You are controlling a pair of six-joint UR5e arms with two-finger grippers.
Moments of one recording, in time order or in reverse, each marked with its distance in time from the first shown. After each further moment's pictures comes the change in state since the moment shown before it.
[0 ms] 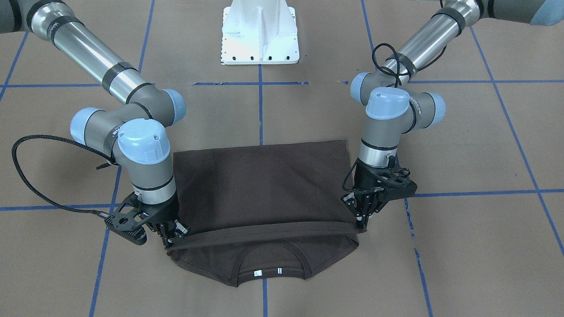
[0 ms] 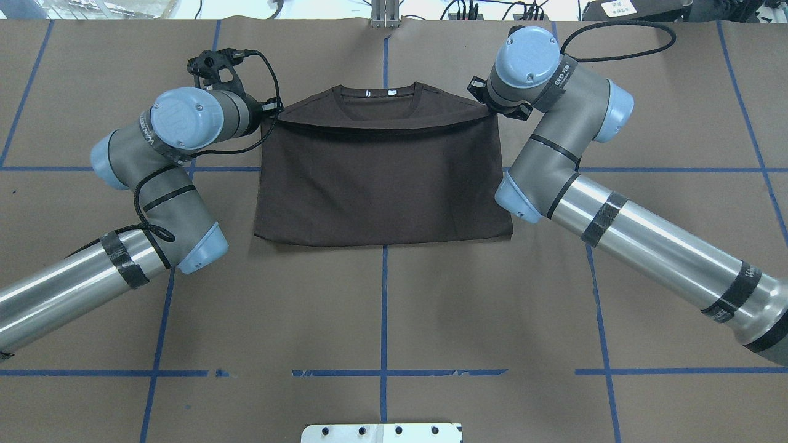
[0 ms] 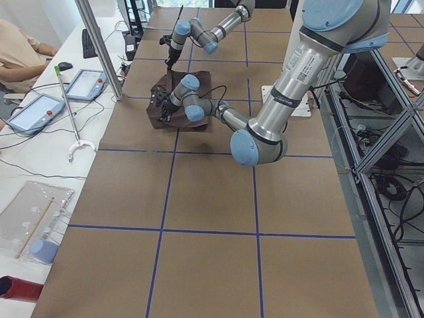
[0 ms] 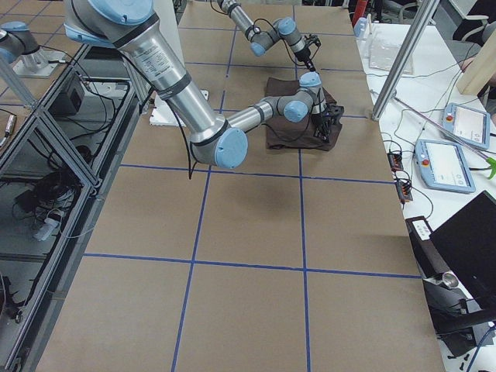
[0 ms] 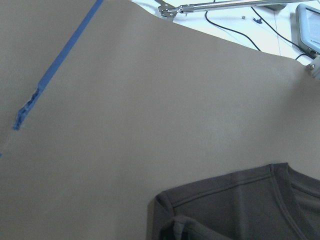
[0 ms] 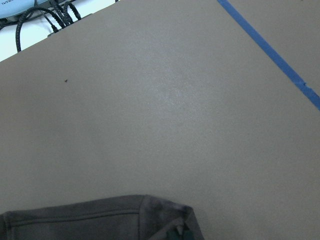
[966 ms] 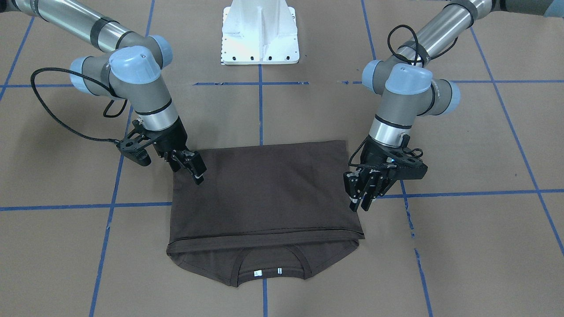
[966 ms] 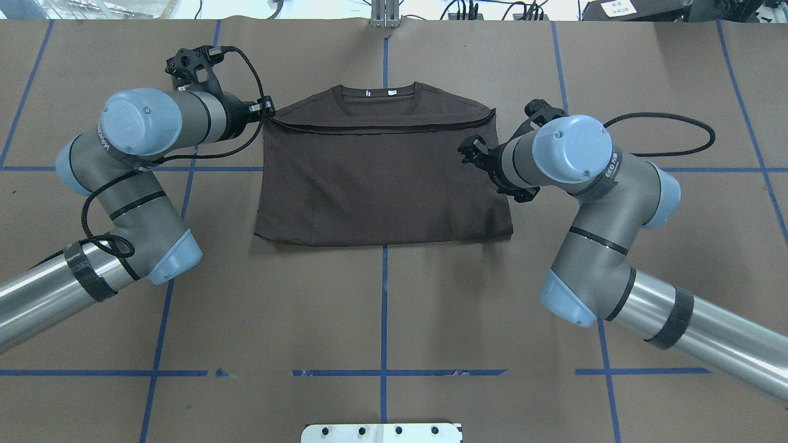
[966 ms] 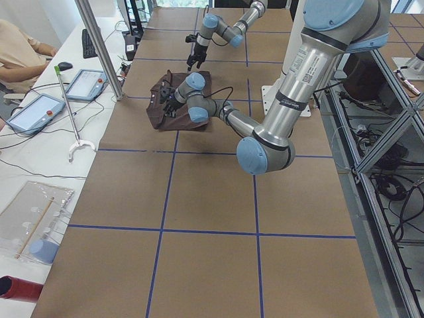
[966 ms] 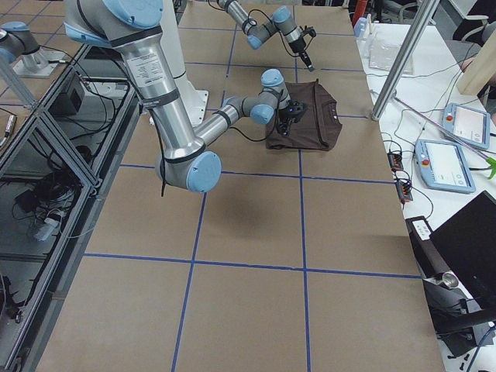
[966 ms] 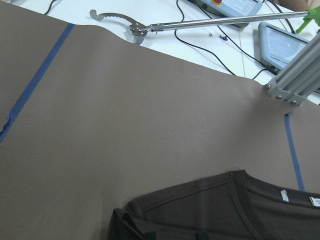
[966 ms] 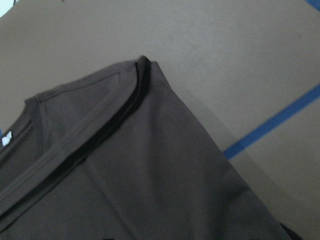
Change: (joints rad) left arm -0.013 0.100 -0.149 -0.092 -0.083 -0.026; right arm -0.172 -0.318 0.465 0.044 0.007 0.317
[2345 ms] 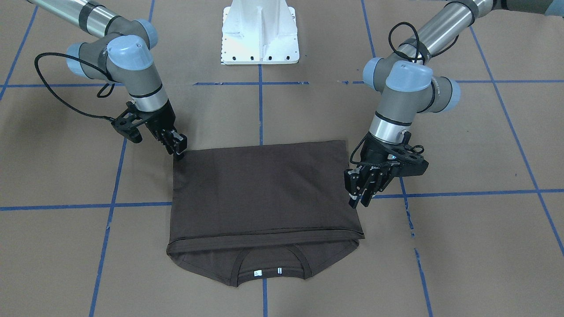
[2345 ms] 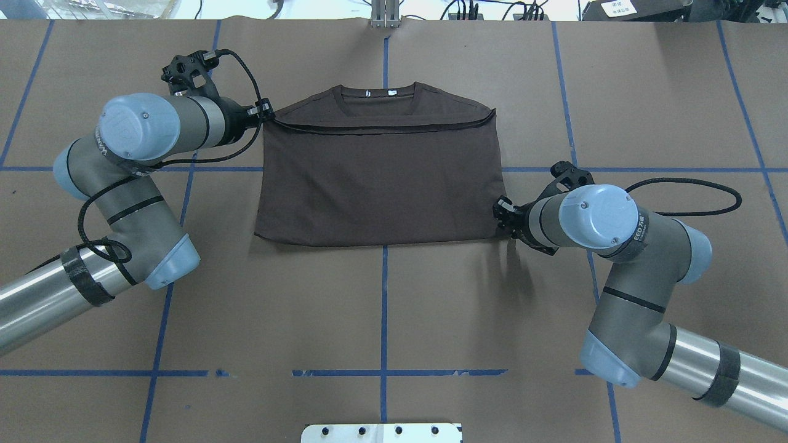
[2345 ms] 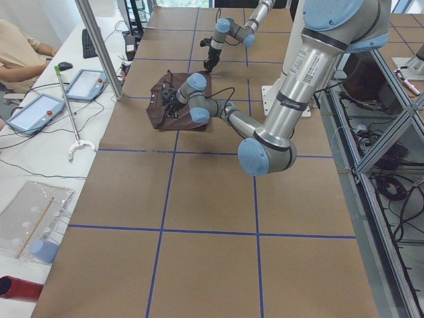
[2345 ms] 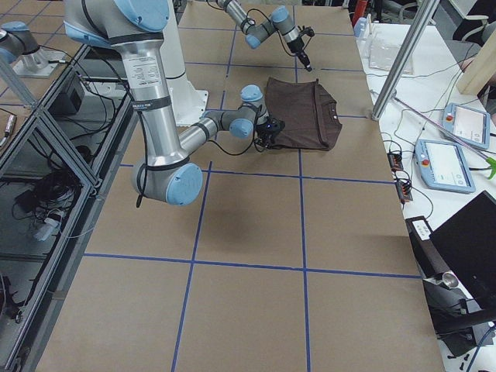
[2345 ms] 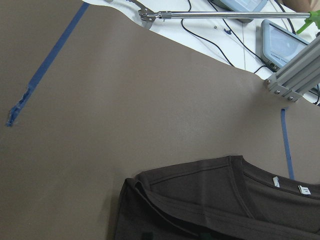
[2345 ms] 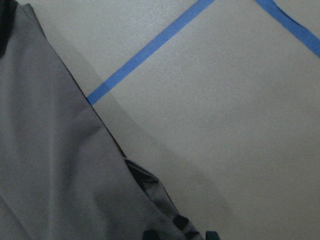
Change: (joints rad) left arm 0.008 0.007 -0.009 0.008 -0.001 -0.072; right arm -0.081 -0.155 0.094 -0.003 -0.018 0.043
